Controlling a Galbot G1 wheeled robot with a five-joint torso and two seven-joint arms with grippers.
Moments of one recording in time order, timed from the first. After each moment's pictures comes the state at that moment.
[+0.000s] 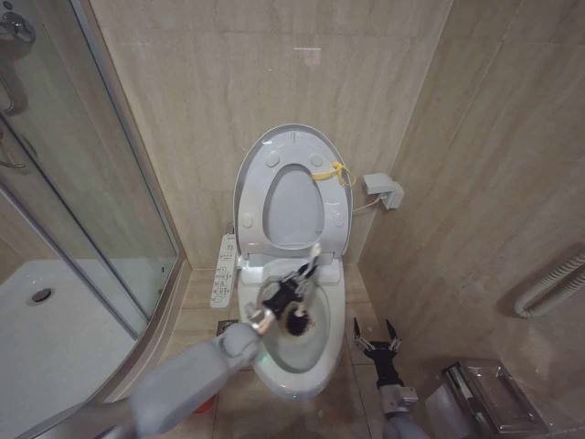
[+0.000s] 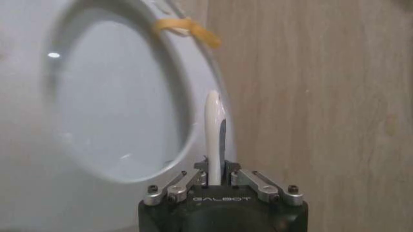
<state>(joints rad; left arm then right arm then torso) 0.50 -1.04 0.64 -1.35 -0.73 -0.64 0.03 -1.30 1.49 0.62 1.32 0.18 0.58 -0.10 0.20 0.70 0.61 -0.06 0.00</state>
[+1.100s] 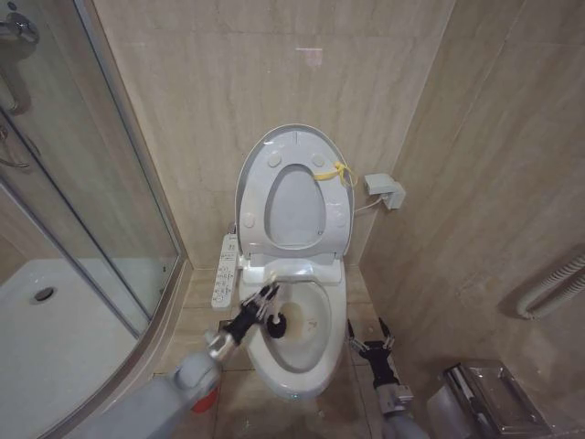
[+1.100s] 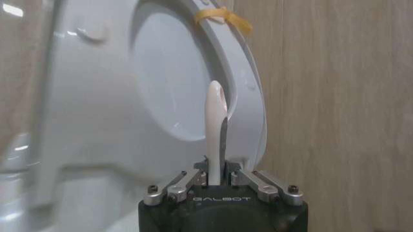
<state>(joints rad) 0.64 -1.11 0.45 -1.23 -0.68 -0.67 0.13 -1.29 1.46 0.57 1.31 0.13 0.58 -0.10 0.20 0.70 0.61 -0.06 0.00</state>
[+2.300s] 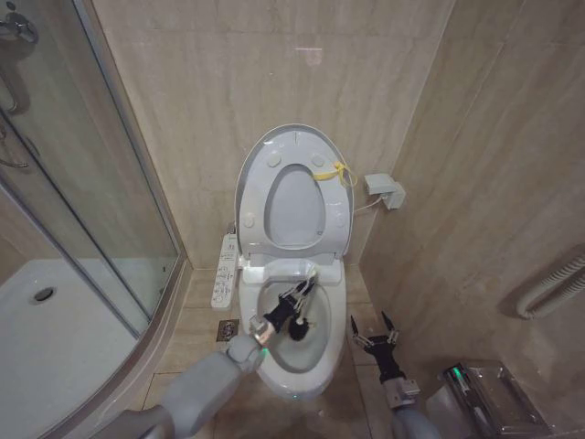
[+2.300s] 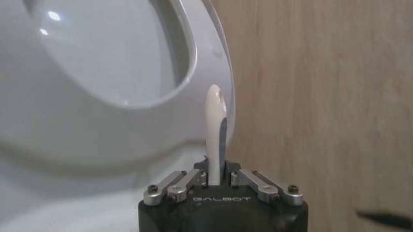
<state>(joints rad) 0.51 -1.34 0.52 -0.92 -0.68 -0.75 0.24 -1.28 1.39 0.57 1.31 0.16 0.60 -0.12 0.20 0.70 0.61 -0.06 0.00</state>
